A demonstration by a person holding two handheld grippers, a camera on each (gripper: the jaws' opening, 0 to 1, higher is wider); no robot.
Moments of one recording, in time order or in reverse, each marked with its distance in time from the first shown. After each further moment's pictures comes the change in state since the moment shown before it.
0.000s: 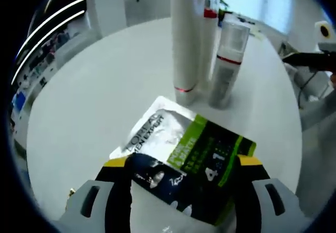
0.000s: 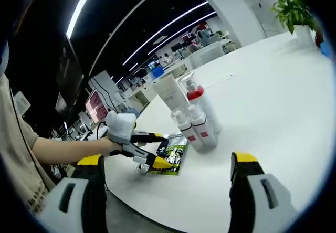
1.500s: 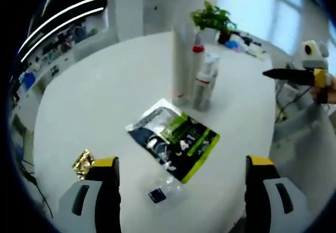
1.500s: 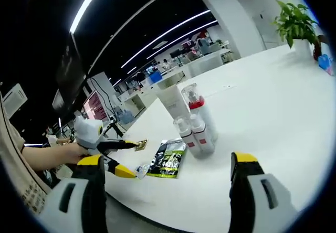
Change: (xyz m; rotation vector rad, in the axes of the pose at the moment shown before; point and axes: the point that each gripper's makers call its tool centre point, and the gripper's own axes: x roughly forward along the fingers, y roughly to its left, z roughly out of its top) left arm -0.097 -0.028 -0.016 -0.147 -0.117 0.048; right arm -0.019 0.013 0.011 -0.064 -0.049 -0.044
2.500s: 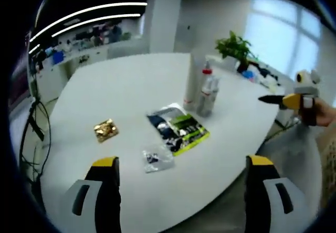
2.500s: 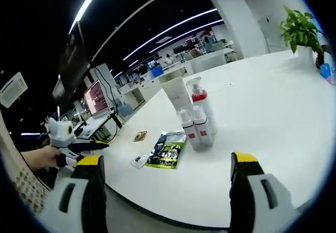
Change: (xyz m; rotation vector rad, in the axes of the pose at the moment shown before) left arm -0.082 -0.015 -0.034 -0.221 -0.190 0.146; right arm -0.010 0.004 -0.015 -0.077 0.029 -0.016
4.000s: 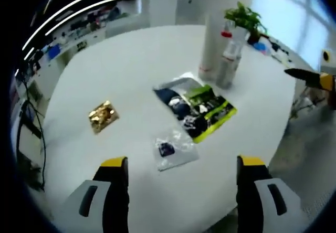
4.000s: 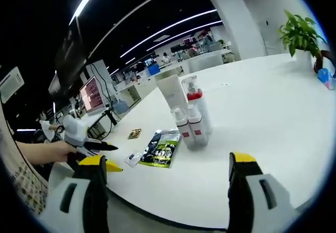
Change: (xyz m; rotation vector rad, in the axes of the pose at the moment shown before) left arm 0.068 0.031 -0.032 0.073 0.250 0.054; right arm 0.005 -0.006 -0.006 -0.017 0.034 -0.026
